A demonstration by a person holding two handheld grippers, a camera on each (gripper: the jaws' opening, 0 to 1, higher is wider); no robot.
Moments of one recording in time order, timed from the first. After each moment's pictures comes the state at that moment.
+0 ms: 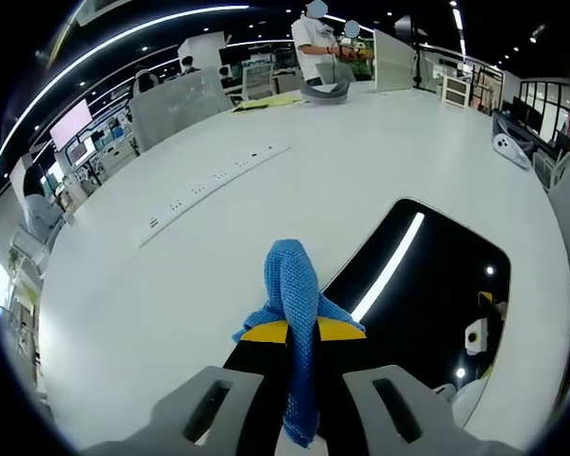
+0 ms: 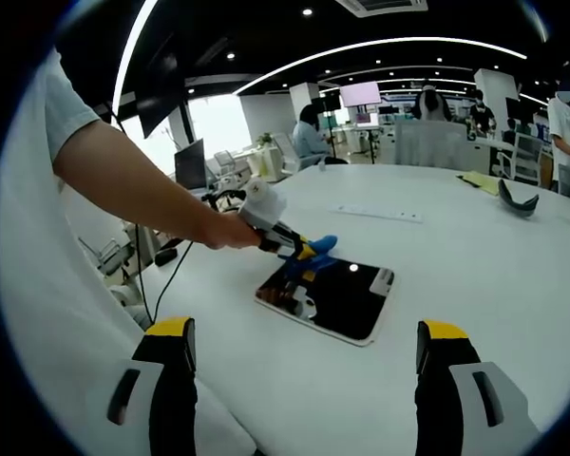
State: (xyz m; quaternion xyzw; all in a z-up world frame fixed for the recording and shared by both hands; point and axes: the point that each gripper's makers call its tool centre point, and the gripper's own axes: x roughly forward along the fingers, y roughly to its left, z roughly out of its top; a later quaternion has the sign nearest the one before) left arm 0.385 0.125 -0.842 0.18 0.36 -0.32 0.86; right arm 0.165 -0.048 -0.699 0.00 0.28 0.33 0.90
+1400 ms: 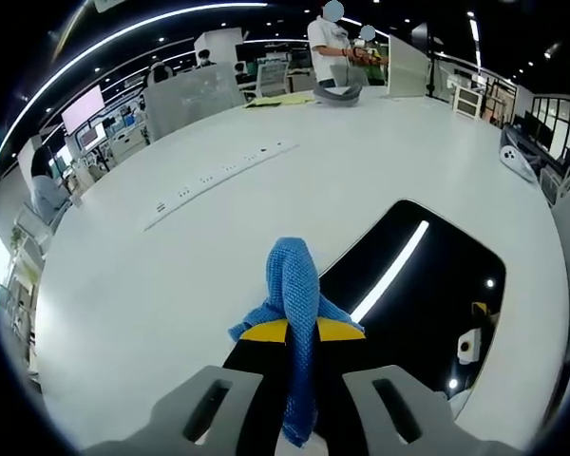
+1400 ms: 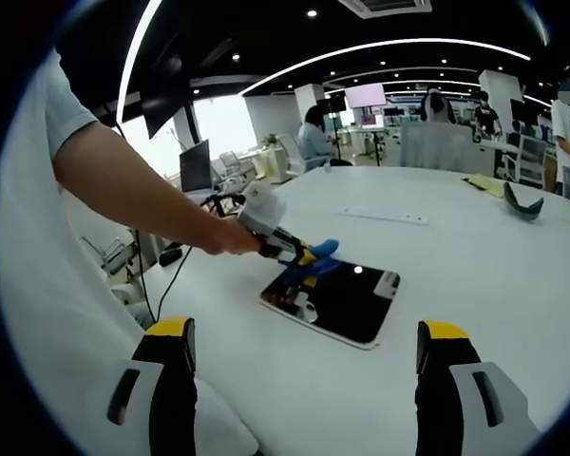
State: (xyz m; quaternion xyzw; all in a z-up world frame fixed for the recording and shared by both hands) left arm 0.372 0.129 -0.843 0.16 0.36 -0.31 0.86; right arm 0.165 -0.041 -0.697 0.00 0.27 0.34 0.90
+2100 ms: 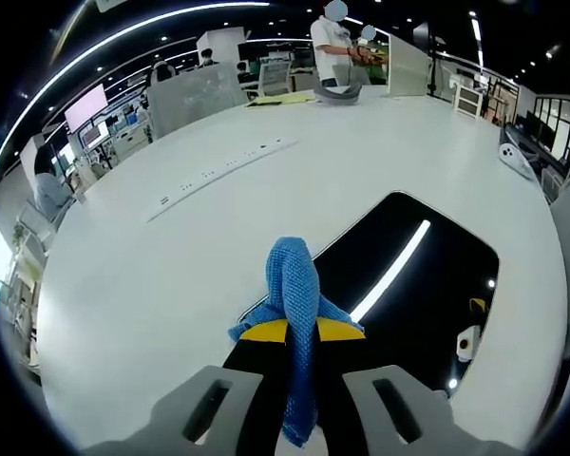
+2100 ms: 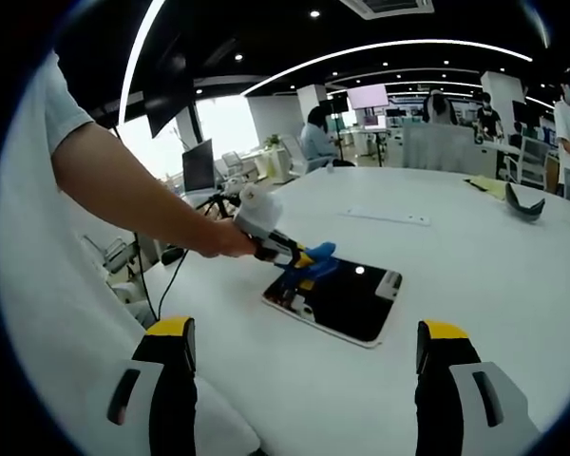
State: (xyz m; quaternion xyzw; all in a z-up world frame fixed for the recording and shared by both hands) left arm 0.355 0.135 -0.843 0.16 0.37 -0.30 0.87; right arm 0.161 -0.041 -0.697 0.00 0.27 0.34 0.90
